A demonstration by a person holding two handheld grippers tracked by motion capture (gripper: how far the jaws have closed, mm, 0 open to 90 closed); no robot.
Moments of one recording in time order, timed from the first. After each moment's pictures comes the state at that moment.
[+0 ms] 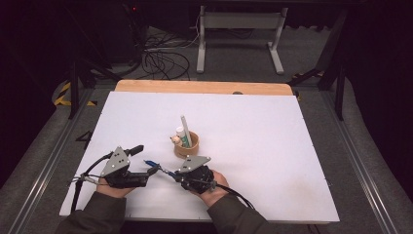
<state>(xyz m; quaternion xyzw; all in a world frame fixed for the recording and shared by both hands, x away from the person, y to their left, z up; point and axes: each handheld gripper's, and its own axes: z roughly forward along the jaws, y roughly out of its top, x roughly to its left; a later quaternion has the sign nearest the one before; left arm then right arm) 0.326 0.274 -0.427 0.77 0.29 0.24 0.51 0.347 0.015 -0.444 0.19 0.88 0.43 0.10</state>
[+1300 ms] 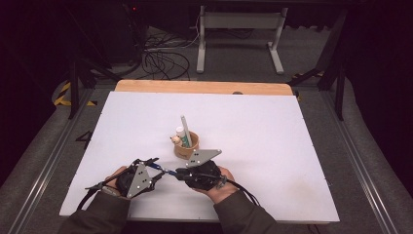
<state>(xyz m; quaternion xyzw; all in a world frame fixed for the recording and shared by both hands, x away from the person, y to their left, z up) 0.311 0.241 -0.443 0.86 0.14 0.35 0.35 0.345 0.000 -0.413 0.17 0.86 0.47 0.05</state>
